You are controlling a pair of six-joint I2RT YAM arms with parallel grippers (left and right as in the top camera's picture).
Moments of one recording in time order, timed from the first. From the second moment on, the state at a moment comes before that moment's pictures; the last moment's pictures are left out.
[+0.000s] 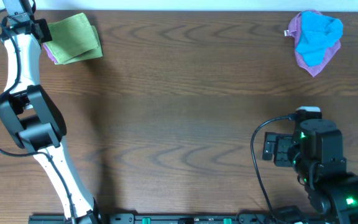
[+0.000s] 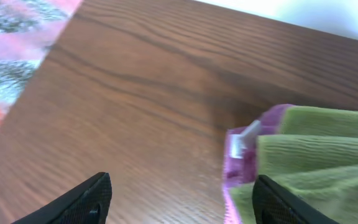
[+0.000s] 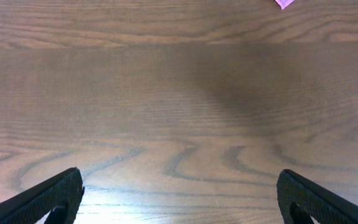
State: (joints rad) left arm 0.32 2.39 2.14 -0.57 -0.27 0.04; right arm 0.22 0.77 0.97 -1.10 0.18 0.22
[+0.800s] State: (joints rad) left arm 0.14 2.38 2.15 -0.61 -0.54 0.24; right arm 0.22 0.77 0.97 -1.08 0.20 0.22
